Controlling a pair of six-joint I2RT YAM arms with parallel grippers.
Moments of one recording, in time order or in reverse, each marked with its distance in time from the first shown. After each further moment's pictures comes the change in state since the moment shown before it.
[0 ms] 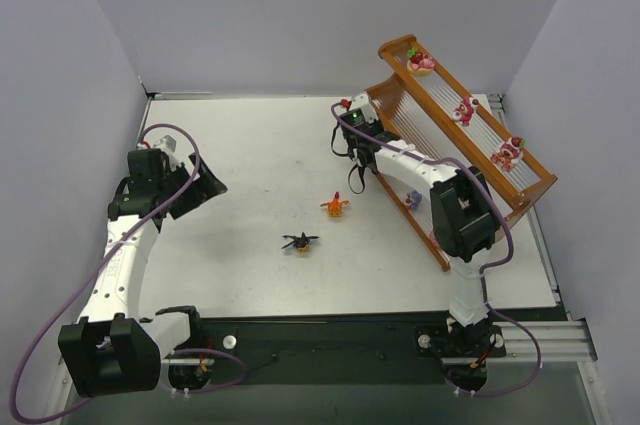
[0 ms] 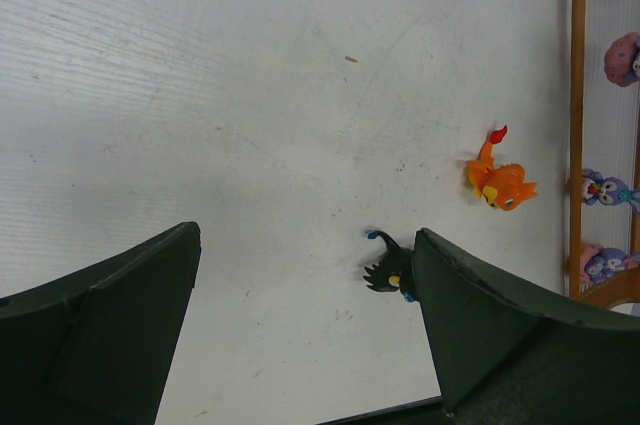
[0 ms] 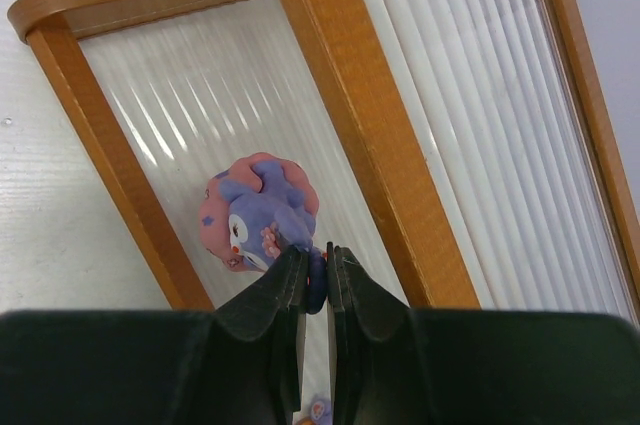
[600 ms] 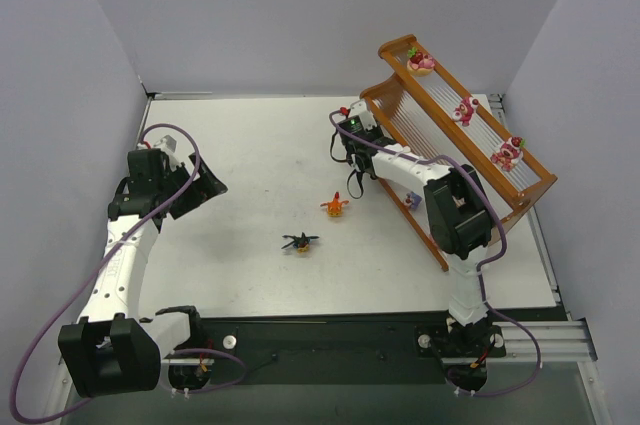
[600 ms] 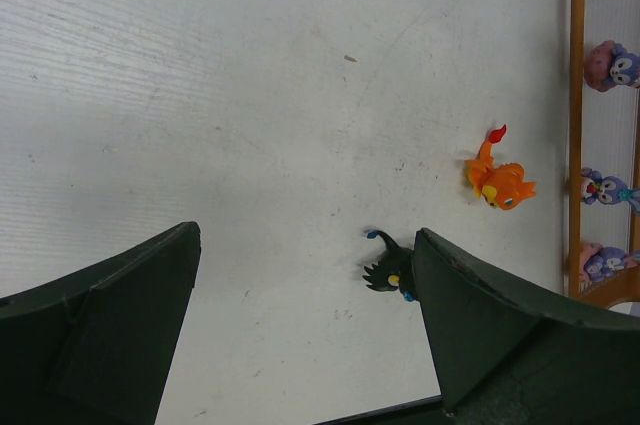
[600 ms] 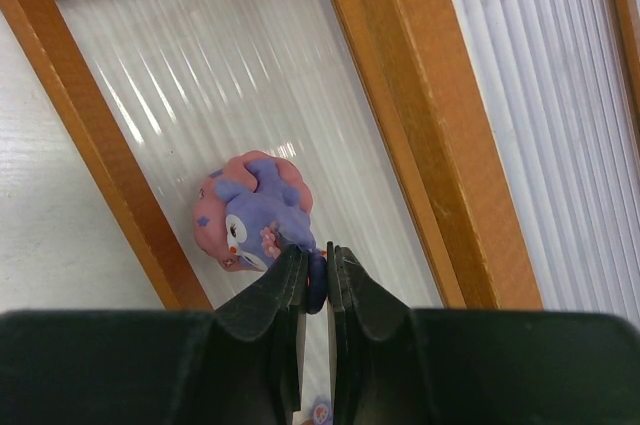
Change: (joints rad) left arm 0.000 0.000 0.000 0.000 0.003 0.000; right arm 0.000 0.035 -0.037 0.034 0.027 -0.012
